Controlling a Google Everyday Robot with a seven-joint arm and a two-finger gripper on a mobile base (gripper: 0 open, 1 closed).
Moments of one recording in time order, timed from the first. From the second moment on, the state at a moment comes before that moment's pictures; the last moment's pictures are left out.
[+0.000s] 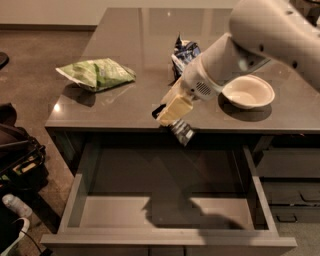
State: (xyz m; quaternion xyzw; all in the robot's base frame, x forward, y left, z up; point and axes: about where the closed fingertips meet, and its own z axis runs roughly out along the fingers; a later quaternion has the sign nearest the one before) arm 0.553 -0.034 0.876 -0.58 0.74 0.19 0.28
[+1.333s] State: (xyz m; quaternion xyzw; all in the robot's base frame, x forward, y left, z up) arm 0.448 -0.062 0.811 -0.42 0.84 0.17 0.30
